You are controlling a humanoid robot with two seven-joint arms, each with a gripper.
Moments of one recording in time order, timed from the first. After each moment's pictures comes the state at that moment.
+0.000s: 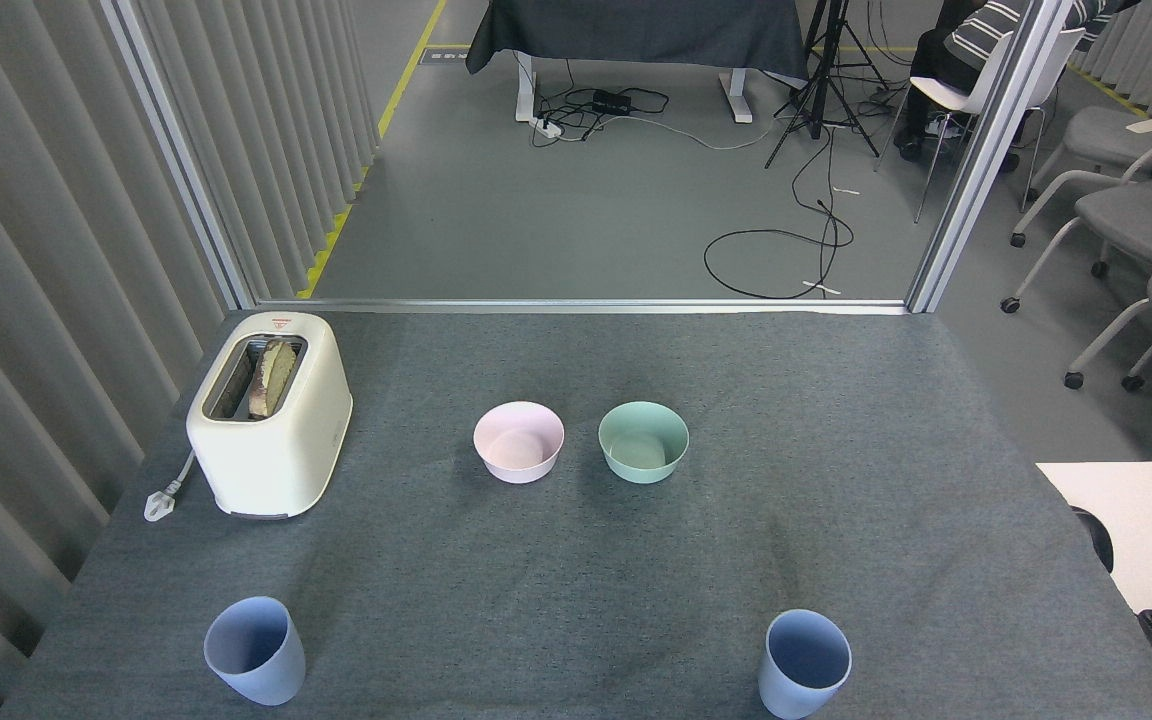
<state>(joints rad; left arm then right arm) 0.51 0.12 -0.06 -1.62 -1.36 0.04 0.45 0.50 0.03 0.00 -1.58 1.51 -0.12 -0.50</state>
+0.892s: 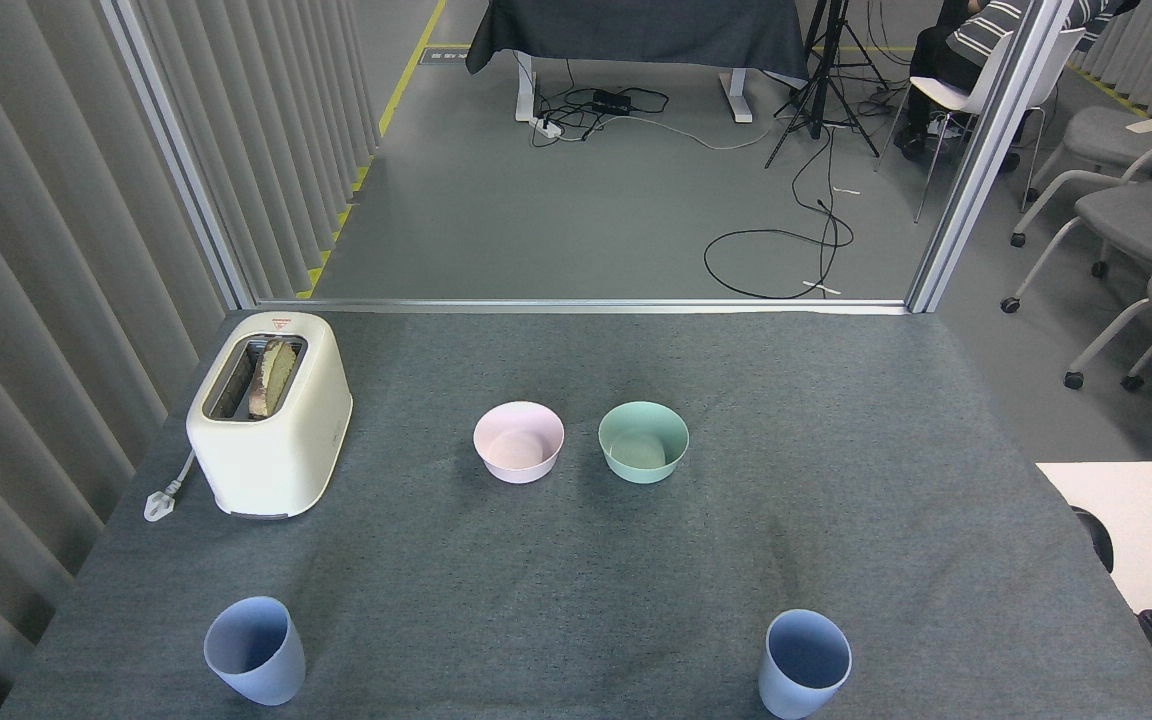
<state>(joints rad) 0.38 0.10 -0.06 -1.50 -1.32 0.20 0.44 0.49 0.04 0.01 -1.57 1.51 -0.12 -0.50</state>
